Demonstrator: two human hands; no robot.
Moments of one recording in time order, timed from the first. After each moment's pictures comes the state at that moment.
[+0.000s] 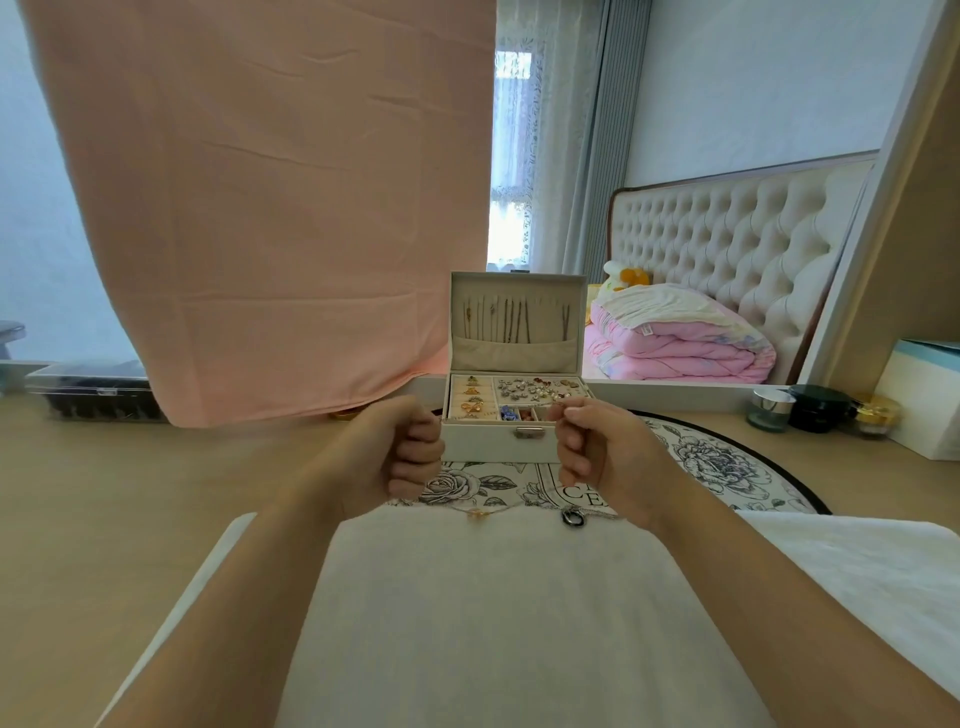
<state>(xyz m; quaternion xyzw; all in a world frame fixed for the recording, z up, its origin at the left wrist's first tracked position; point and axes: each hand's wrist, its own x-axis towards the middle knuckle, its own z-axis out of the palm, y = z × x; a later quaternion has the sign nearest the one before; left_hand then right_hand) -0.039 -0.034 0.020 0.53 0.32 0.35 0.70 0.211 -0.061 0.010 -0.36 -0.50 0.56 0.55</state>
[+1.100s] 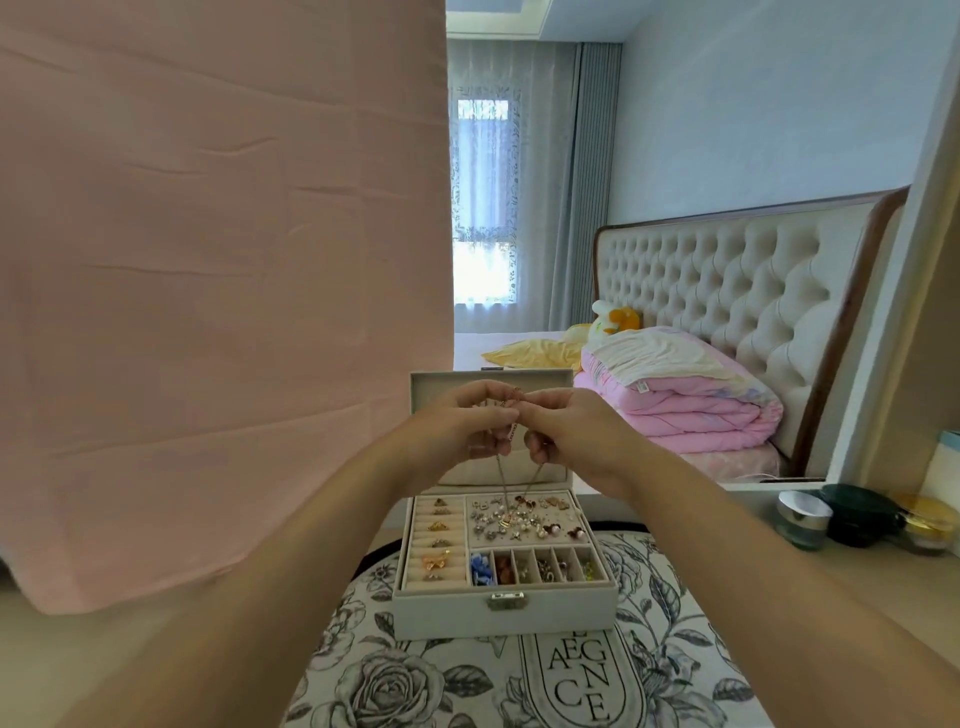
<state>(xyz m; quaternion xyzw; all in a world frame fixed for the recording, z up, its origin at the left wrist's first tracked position) 0.069 0.126 0.120 0.69 0.29 0.37 0.55 0.250 0.100 0.113 -0.45 -0.61 0.43 0.50</state>
